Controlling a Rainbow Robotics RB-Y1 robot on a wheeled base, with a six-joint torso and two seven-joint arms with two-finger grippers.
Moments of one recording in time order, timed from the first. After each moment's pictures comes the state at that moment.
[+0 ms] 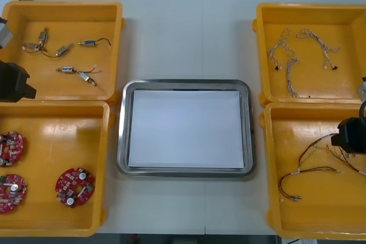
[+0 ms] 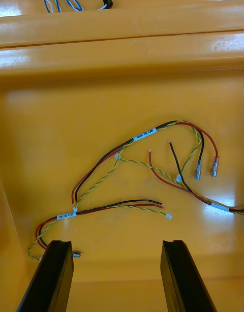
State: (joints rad) right arm -0.04 -0.85 -0.16 -2.27 -0.85 1.76 1.06; left arm -0.36 0.91 0.19 -2.13 0.96 1.89 -1.13
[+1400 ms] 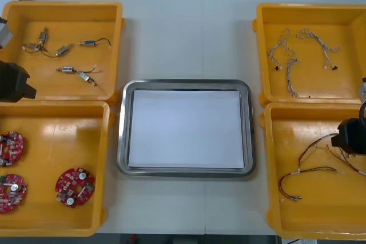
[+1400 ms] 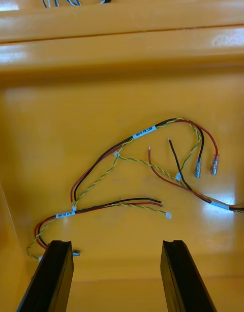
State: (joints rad) right arm -0.03 -0.85 -0.16 -2.27 -0.85 1.76 1.06; left arm -0.36 0.91 0.19 -2.13 0.96 1.89 -1.13
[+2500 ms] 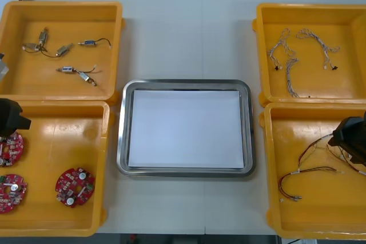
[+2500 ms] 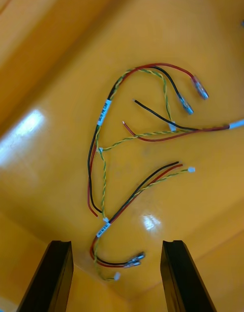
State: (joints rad) right arm -0.02 -0.75 -0.16 -2.26 -0.77 1.80 0.41; left arm -0.07 0.91 0.30 -2.25 1.01 1.79 -1.22
